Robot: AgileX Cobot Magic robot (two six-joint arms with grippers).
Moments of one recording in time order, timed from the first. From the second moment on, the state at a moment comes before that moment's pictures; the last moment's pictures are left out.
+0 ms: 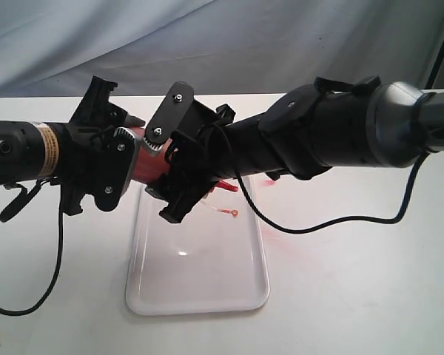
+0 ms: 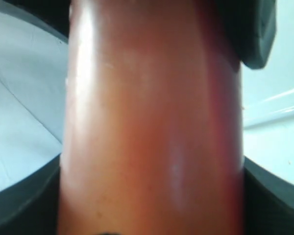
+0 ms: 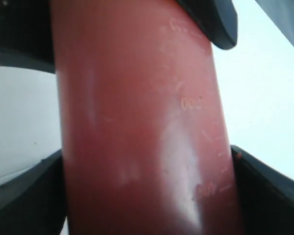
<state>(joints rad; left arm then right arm) -0.36 1.58 -0.80 1.14 -0.12 0.54 0.68 1.90 -1.21 1.22 0.22 -1.69</state>
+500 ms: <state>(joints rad) -0.35 1.55 -0.79 1.13 0.00 0.52 0.68 2.03 -1.38 1.23 0.35 -1.72</state>
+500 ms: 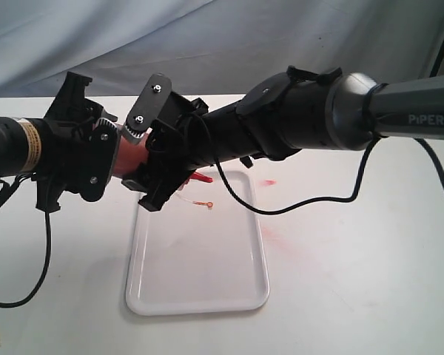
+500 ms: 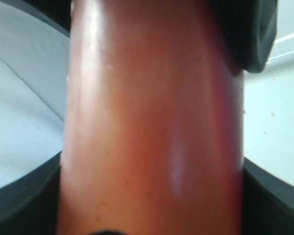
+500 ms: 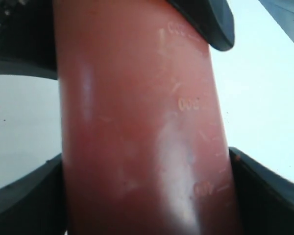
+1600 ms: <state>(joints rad) -0.34 1.53 -0.78 1.14 0.01 0.51 0.70 2.03 -1.39 1.24 0.34 -1.70</state>
